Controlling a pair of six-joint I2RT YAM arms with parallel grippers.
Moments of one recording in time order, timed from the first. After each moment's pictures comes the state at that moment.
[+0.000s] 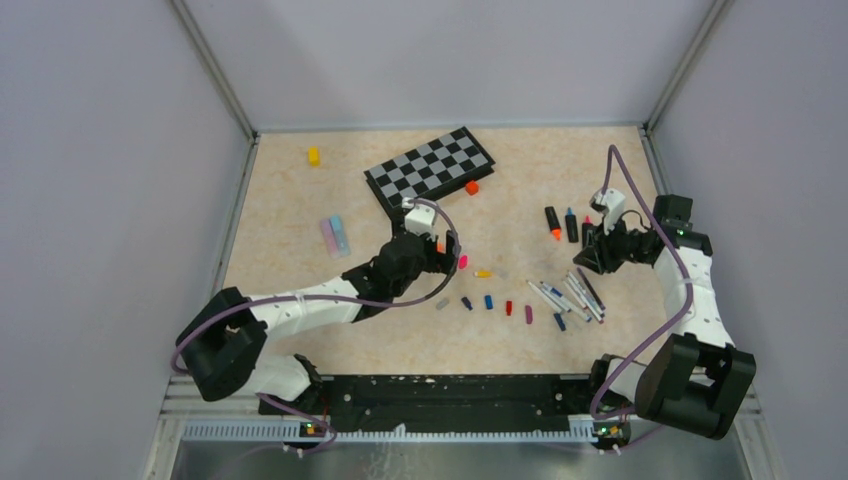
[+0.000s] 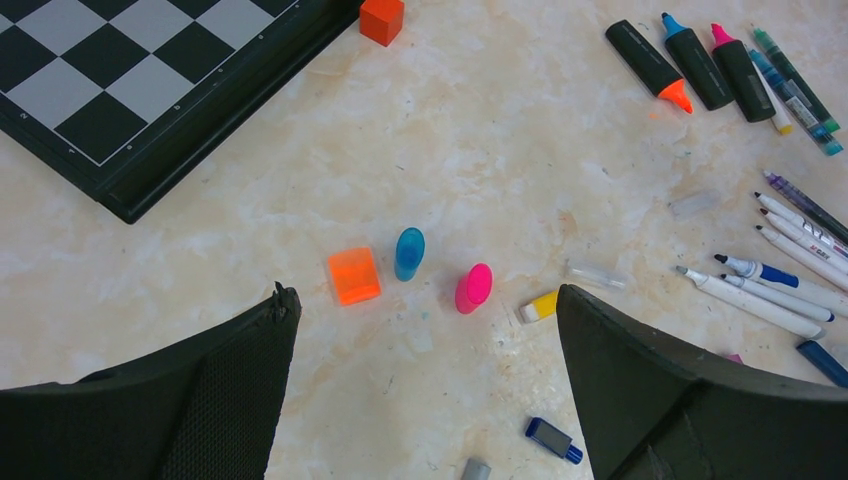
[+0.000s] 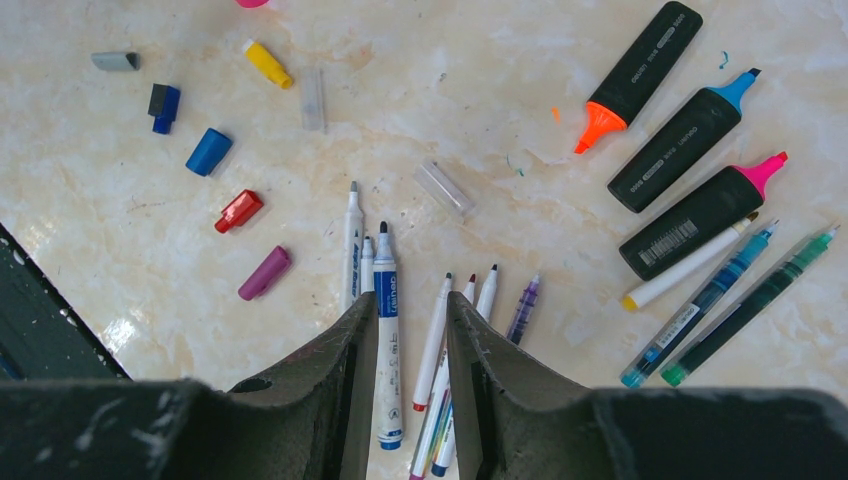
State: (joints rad) left arm -0.89 1.37 0.70 0.33 -0.36 -0.31; right arm -0.30 1.17 0.88 -0.82 -0.82 -0.79
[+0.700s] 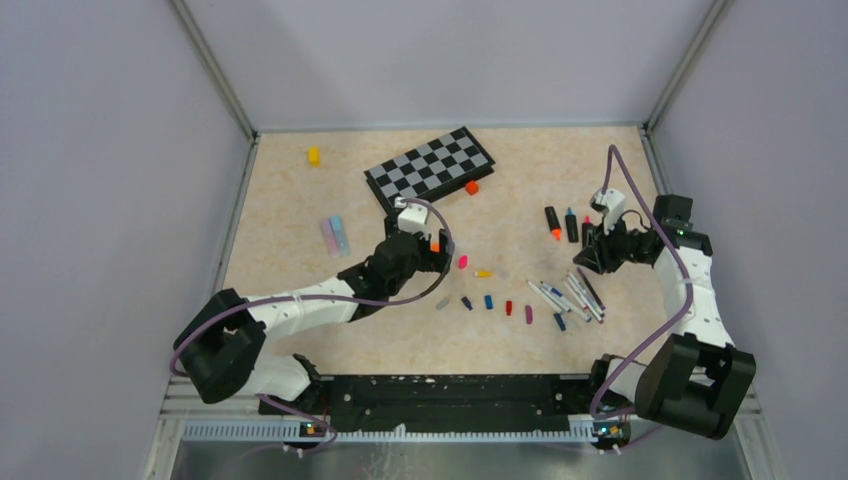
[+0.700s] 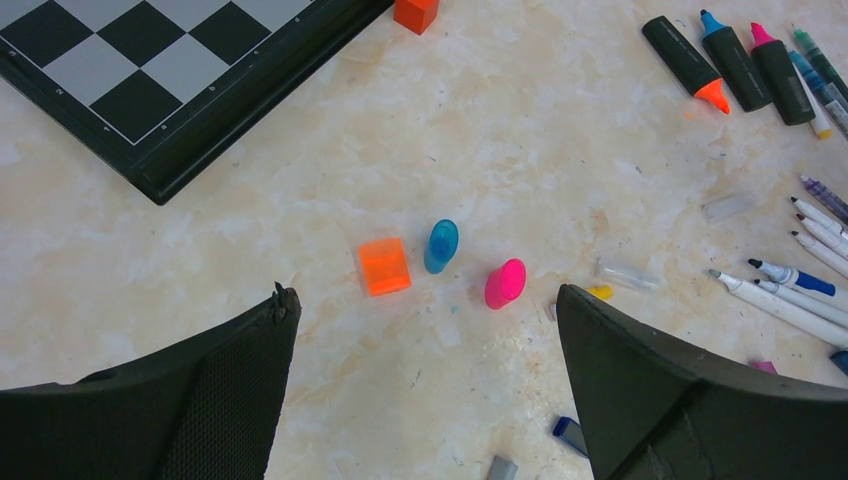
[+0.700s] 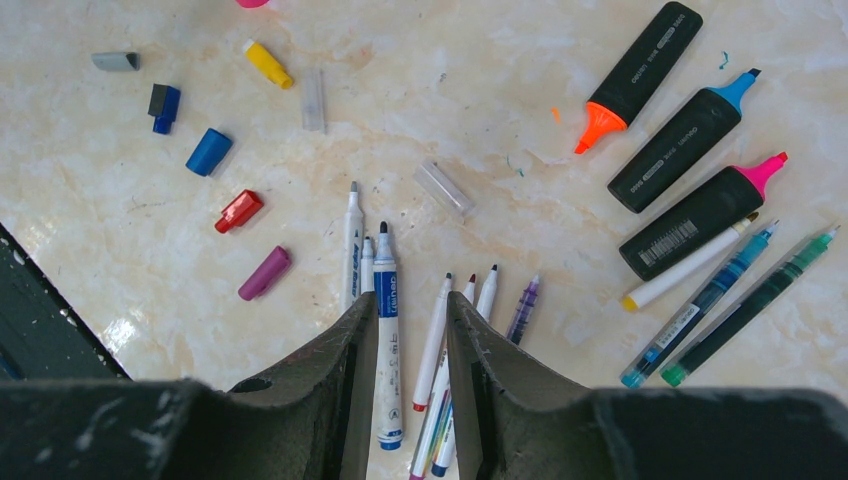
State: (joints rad) left arm -0.85 1.36 0.68 0.33 -0.36 -0.32; right arm -0.30 1.17 0.88 -0.82 -0.82 -0.79
